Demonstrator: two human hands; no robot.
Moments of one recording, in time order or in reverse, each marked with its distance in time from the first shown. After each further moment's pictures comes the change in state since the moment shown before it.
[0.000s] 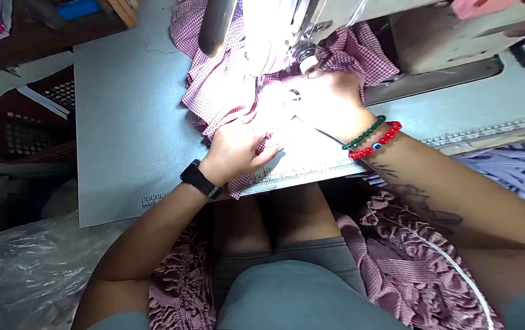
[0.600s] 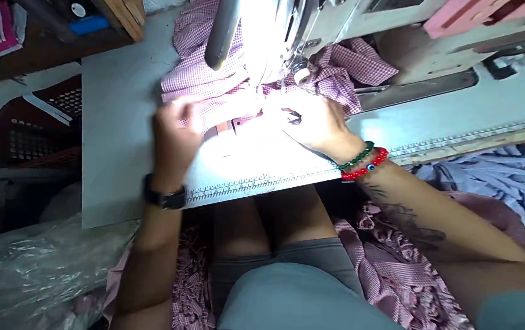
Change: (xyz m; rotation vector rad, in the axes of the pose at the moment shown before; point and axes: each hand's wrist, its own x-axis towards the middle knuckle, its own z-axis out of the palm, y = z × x) left_hand -0.026 -0.027 -0.082 -0.237 0.462 -0.477; right_hand -0.024 0.001 0.015 0.332 0.201 -0.200
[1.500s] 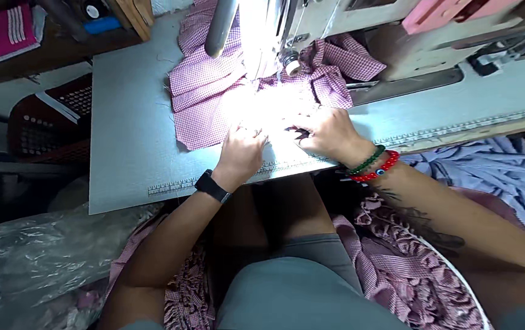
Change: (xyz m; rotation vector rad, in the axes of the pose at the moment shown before) left_hand -0.056 0.030 0.094 0.230 -0.270 0.458; right_hand -0.045 0.013 -0.013 -0.083 0.017 -0.257
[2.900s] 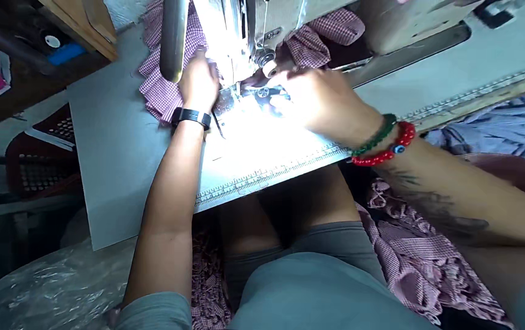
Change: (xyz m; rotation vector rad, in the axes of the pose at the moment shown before) left_hand 0.134 -0.115 0.007 0.066 -0.131 -0.638; right_hand 0.059 -0.019 -0.037 -0.049 -0.230 0.476
